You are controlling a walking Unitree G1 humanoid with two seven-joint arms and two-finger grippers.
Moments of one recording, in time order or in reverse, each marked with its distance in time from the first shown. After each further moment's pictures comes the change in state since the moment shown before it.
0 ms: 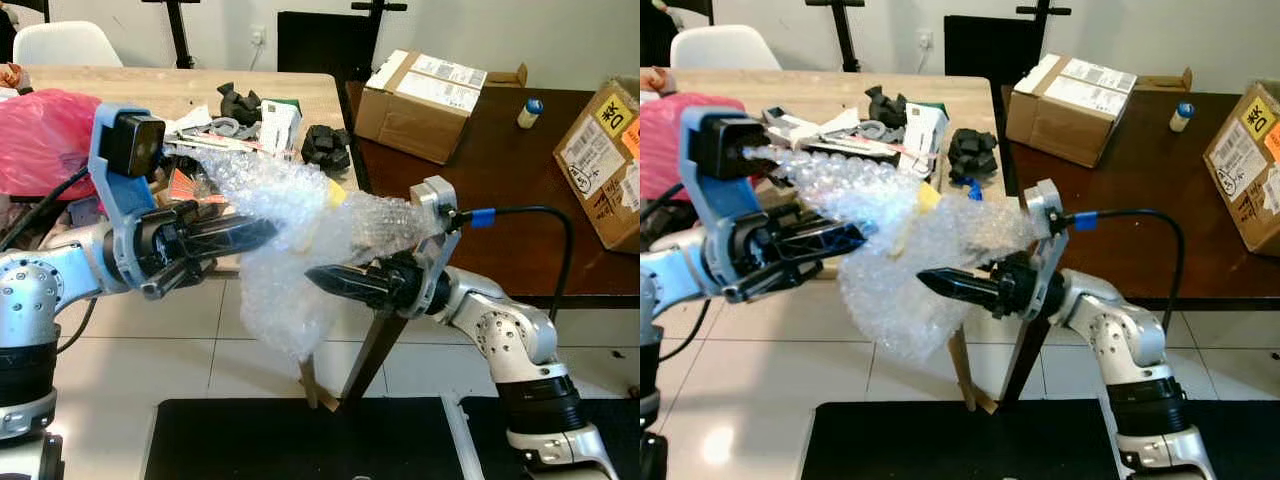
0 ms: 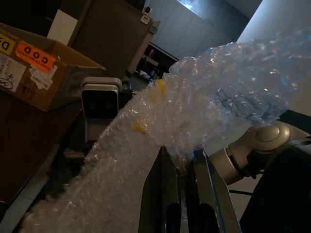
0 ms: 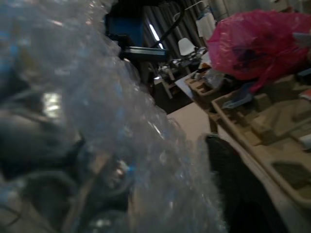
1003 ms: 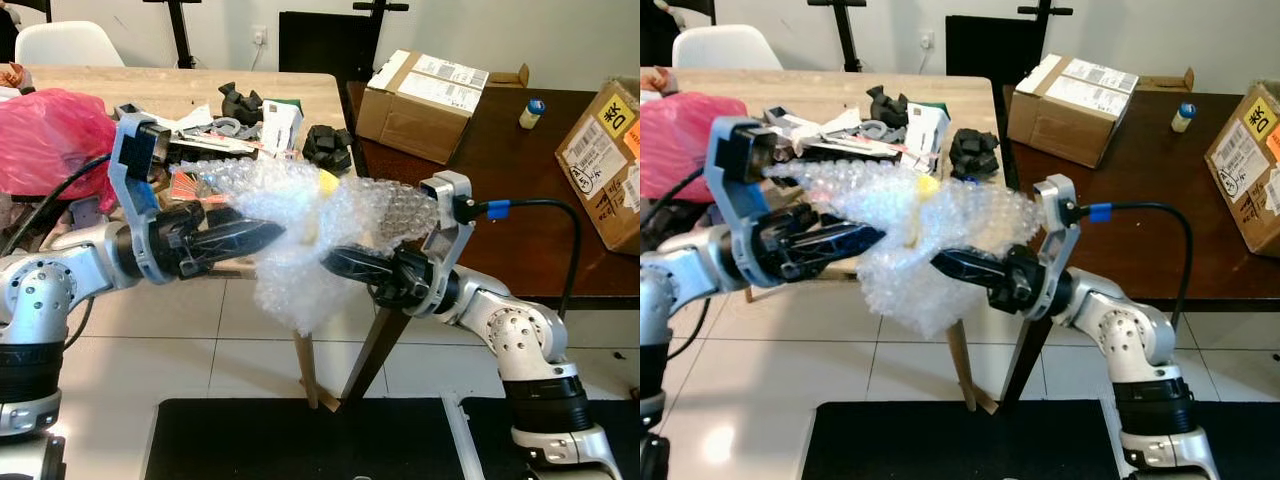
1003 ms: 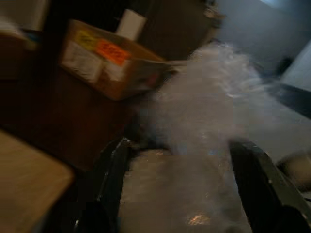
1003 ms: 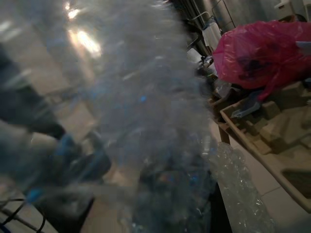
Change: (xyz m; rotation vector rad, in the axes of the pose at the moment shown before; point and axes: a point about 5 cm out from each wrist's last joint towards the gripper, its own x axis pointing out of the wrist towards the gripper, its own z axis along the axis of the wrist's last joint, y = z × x) left arm -0.024 0.029 0.000 0.105 0.019 0.297; right arm -0.008 0.002 0.009 0.054 -0.051 0.001
